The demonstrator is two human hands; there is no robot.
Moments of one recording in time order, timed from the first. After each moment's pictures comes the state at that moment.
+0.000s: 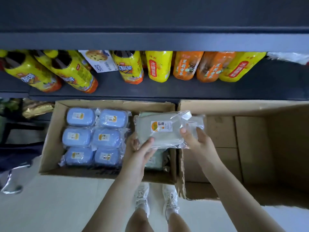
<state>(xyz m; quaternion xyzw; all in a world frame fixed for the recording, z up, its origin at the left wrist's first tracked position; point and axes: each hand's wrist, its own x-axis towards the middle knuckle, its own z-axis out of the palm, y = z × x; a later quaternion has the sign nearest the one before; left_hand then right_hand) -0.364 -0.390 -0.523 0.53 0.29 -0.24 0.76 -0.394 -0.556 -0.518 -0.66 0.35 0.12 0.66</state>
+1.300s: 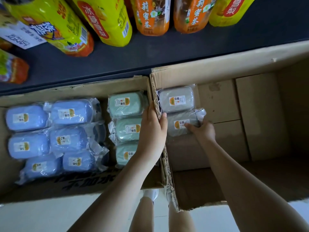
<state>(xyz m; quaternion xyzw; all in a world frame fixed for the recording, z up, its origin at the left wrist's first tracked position) -0.340 -0.499 -0.648 0.90 -0.07 -0.22 0.36 -0.416 -0.644 -0.749 -0.69 0.53 0.14 0.48</state>
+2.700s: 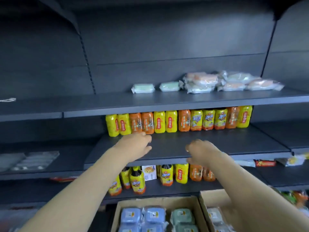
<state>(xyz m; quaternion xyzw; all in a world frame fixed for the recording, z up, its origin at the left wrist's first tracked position) -0.323 -0.178 -0.081 0.92 -0.39 0.08 -0.06 -0.396 -0.398 -0.121 -0.99 0.02 0.03 -0.13</state>
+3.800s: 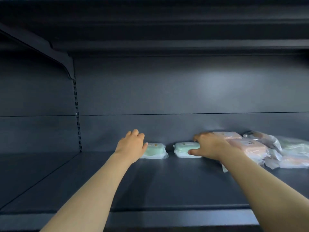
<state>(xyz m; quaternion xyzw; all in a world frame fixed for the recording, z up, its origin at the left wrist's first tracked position) 0.029 -0.253 0.038 0.94 -0.25 0.24 0.03 -0.074 -0.485 0.058 -0.98 0.11 -0.14 -0.03</state>
